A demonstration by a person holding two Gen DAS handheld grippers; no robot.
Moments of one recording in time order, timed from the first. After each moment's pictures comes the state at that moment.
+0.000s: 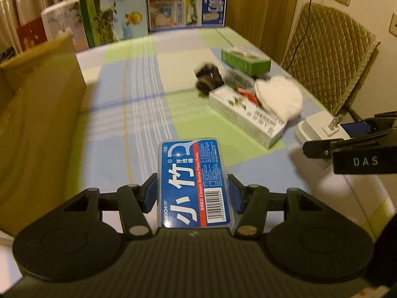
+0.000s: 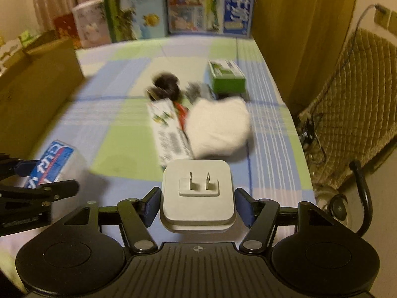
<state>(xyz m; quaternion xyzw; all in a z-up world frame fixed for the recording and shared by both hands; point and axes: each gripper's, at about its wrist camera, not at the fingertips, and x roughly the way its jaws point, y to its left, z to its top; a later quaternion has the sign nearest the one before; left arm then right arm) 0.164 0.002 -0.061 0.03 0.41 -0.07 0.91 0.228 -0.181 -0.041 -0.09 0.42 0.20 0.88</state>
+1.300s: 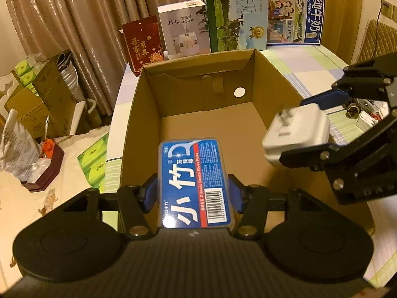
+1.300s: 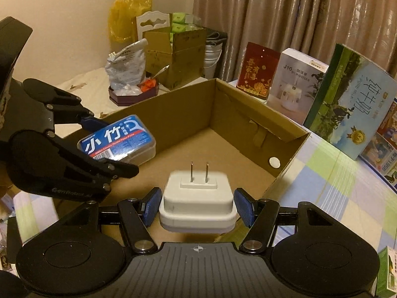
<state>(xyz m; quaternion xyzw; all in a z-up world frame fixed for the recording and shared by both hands) 0.187 0.285 -0.005 0.07 0.41 0.03 0.91 0.230 0.159 -0.003 -0.22 0.31 0.48 0.79</state>
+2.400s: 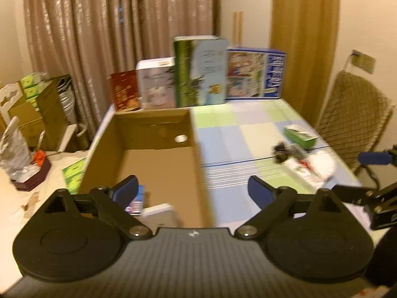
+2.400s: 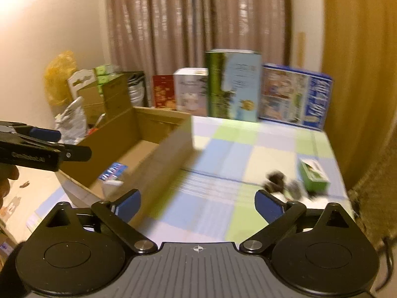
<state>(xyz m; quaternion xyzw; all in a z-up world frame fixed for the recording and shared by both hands) 0.082 0.149 0.090 0.01 0.31 0.02 0.95 0.127 -0.085 0.074 -0.07 0.30 0.32 0.90</state>
